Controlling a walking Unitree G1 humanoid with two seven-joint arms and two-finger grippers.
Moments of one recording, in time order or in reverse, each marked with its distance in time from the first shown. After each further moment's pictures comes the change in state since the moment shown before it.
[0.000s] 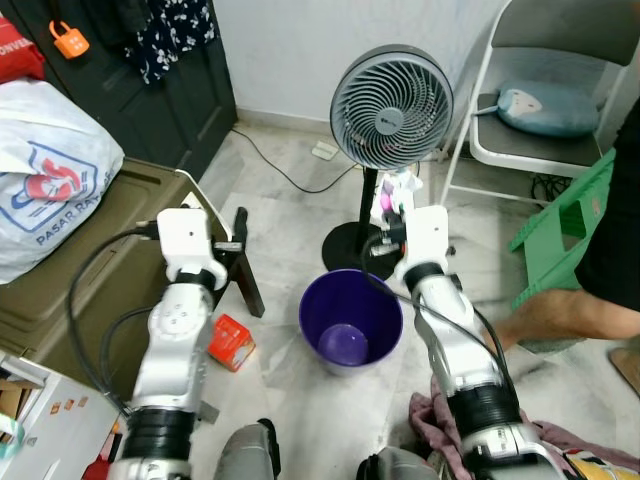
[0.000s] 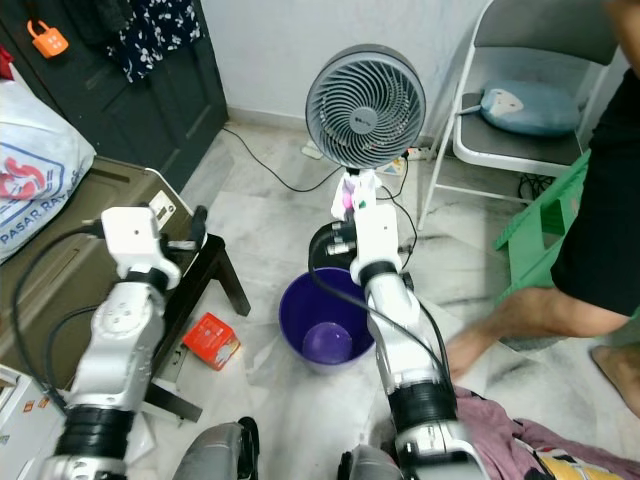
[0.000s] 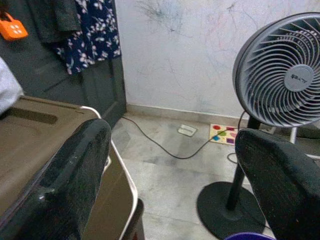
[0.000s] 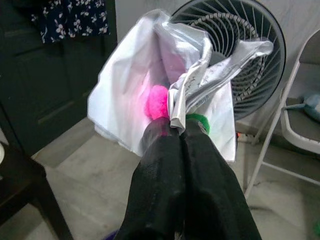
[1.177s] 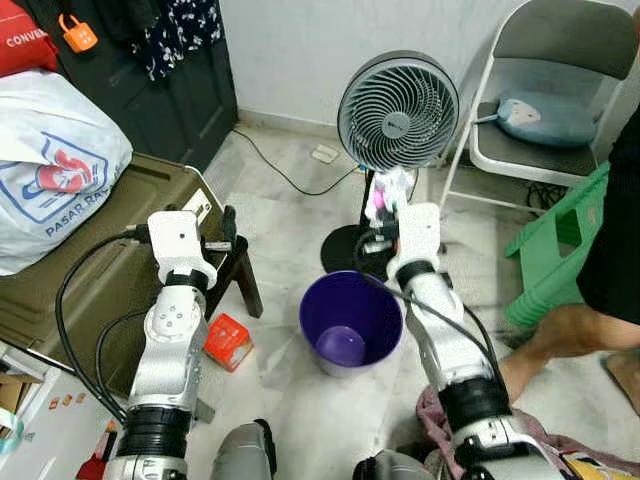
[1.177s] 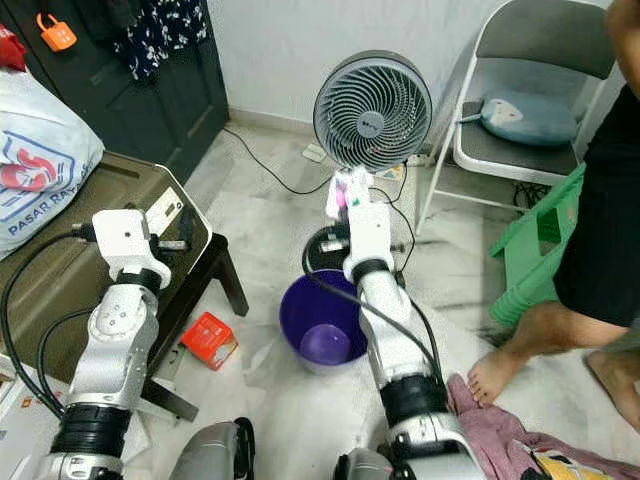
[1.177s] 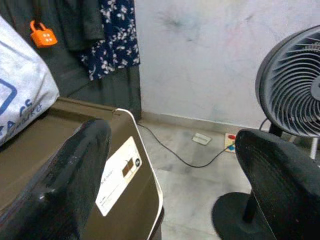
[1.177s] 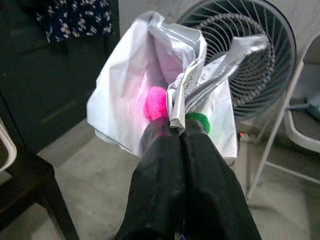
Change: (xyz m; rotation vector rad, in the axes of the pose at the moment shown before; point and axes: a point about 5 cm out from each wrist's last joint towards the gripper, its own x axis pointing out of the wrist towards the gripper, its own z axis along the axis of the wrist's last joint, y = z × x) left arm -0.003 0.017 -0.002 0.035 -0.030 0.061; right arm -0.001 0.008 -0.010 0.026 0.016 0.002
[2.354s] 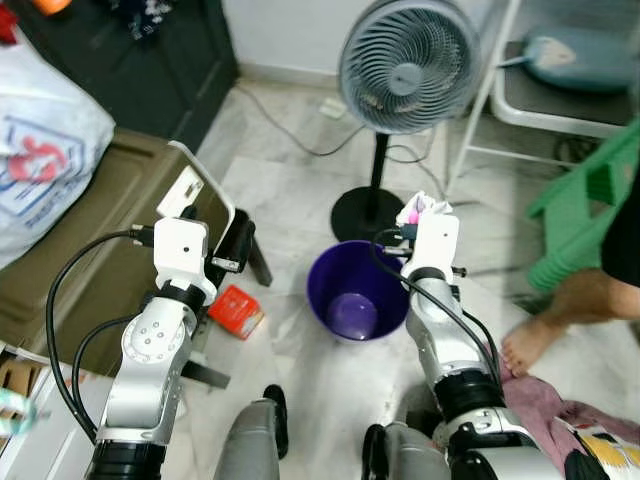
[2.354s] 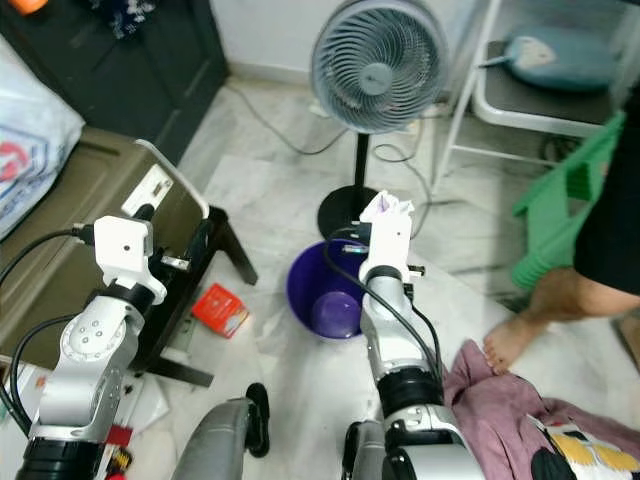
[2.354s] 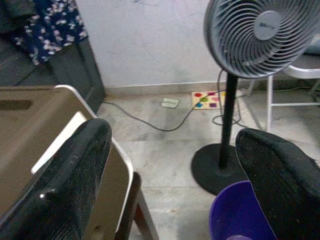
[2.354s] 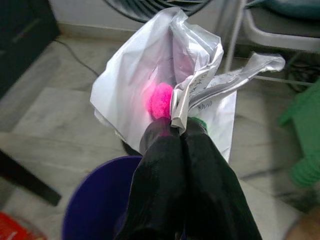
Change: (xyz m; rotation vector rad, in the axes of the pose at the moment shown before) left arm -0.026 -0.004 0.017 0.065 0.004 -0.236; right arm 0.003 -0.012 -0.020 0.057 0.160 -0.278
